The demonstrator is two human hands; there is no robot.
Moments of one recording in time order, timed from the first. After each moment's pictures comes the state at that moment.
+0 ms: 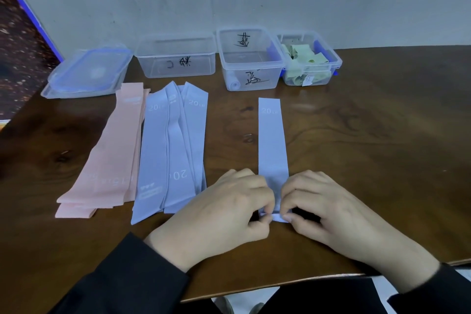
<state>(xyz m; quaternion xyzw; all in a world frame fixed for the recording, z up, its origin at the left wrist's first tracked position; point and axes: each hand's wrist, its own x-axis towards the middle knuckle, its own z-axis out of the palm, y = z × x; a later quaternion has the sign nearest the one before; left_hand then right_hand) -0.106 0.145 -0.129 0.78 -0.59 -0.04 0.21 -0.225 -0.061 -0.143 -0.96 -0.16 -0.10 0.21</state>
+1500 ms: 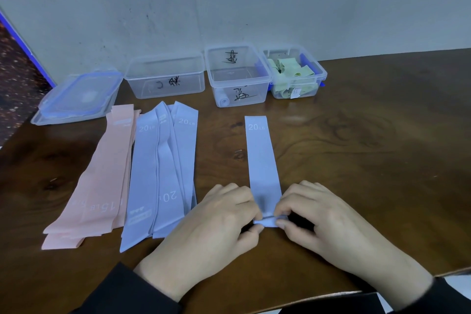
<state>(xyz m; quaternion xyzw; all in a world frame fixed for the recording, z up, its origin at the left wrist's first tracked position) -0.104 0.142 -0.135 0.80 -0.57 0.02 0.20 -0.223 -0.062 -0.144 -0.96 -0.09 -0.15 0.22</state>
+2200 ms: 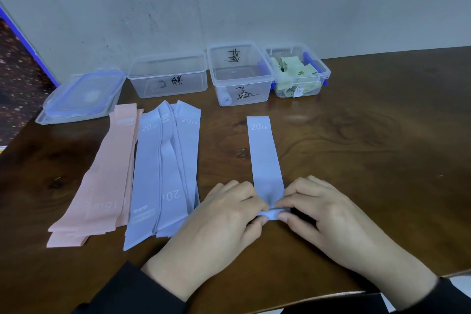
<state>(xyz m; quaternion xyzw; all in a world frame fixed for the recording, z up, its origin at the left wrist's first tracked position) -0.103 0.136 -0.138 0.81 -0.56 0.04 0.19 -0.220 -0.064 -0.149 -0.96 -0.05 -0.15 0.21</state>
